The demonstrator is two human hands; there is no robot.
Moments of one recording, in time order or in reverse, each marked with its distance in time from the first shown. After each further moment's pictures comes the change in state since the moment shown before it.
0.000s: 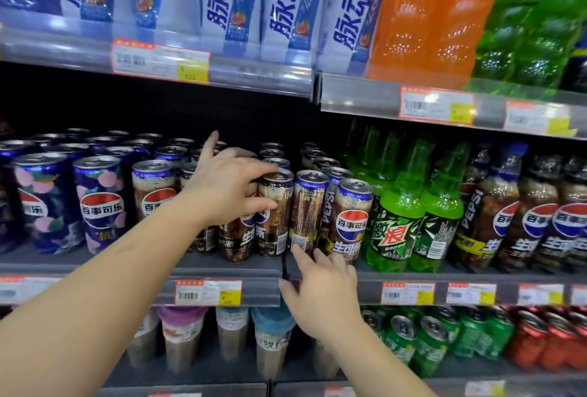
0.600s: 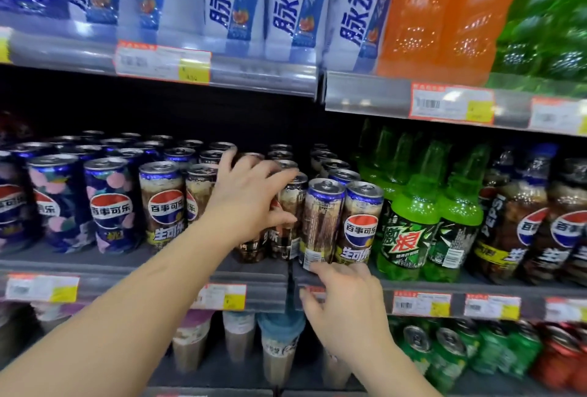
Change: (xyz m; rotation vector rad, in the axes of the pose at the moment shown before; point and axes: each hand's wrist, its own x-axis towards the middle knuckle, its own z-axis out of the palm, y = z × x) left_hand -0.001 0.033 0.012 0.204 0.027 -0.064; right_hand -0.008 0.020 -0.003 0.063 0.181 -0.059
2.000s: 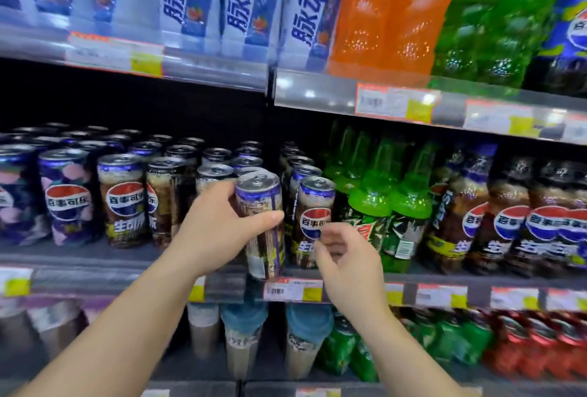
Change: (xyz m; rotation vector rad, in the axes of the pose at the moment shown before) left_hand -0.042 0.062 -0.037 -1.042 -0.007 -0.517; right_hand 0.010 0.050 -0.038 0.618 0.151 0.176
